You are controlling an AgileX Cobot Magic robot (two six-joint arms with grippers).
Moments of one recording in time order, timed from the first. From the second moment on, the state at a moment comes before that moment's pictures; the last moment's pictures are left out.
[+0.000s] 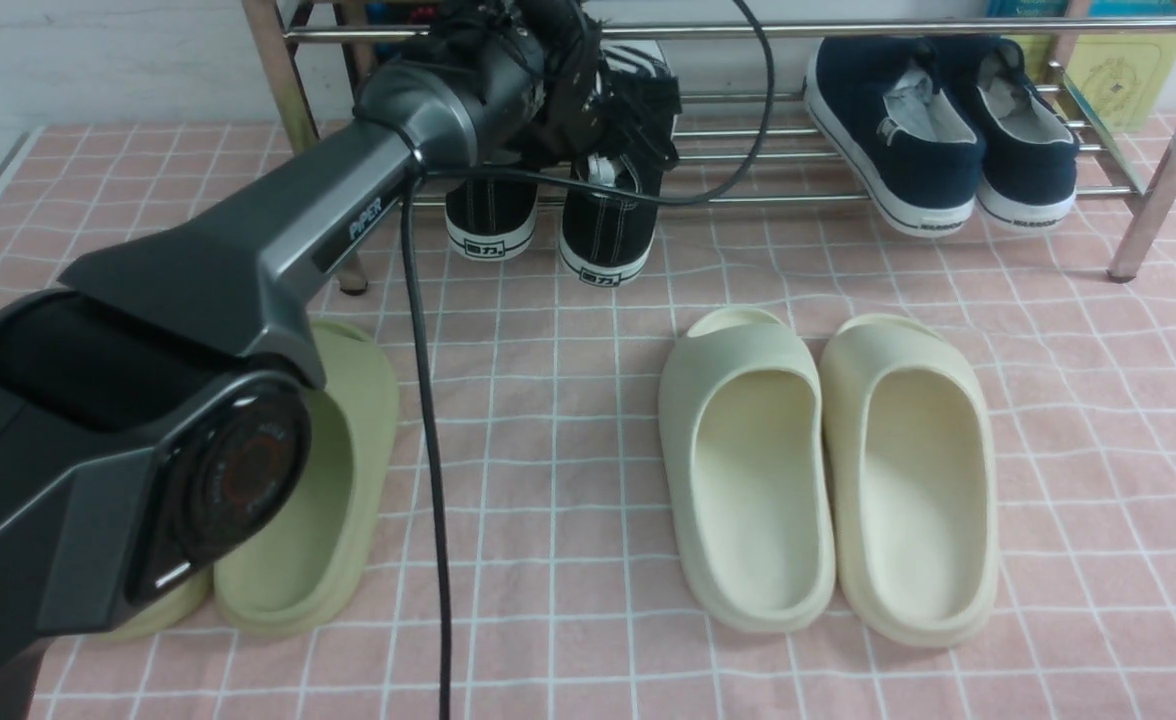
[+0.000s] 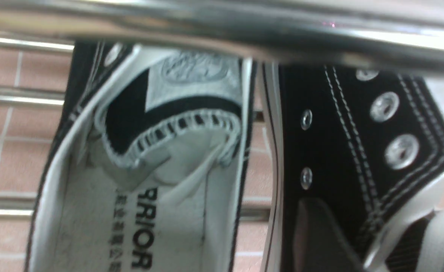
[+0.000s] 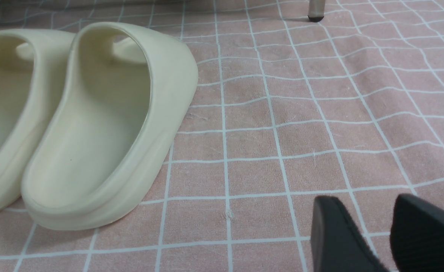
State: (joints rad) right arm -0.05 -0.01 0.02 0.06 0.37 0.04; left arm -0.50 2.34 -2.26 0.31 0.69 -0.68
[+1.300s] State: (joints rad) right arm -0.05 -0.01 0.02 0.06 0.37 0.04; left arm -0.58 2.42 -2.34 0.22 1.17 -0.25
